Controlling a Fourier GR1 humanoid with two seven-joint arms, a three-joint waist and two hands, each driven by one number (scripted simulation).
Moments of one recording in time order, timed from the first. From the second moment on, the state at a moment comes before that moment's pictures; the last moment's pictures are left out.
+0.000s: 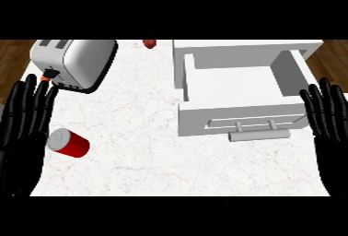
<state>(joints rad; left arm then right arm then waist) 0.01 0.09 -0.01 -2.10 0.00 -0.01 0.02 0.04 -0.13 0.03 -2.10 0.00 0.01 0.01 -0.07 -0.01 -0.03</state>
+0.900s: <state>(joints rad) 0.16 0.28 0.28 -2.11 0.29 -0.17 0.29 0.21 -0.11 -0.13 -2.13 -0.08 -0.03 0.14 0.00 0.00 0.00</state>
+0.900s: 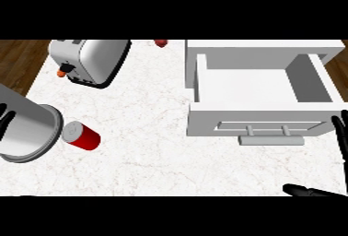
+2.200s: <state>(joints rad) 0.11 0.26 0.46 -2.13 0.61 -0.12 0.59 0.38 -0.14 -0.42 -2.11 -0.33 0.25 0.04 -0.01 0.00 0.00</state>
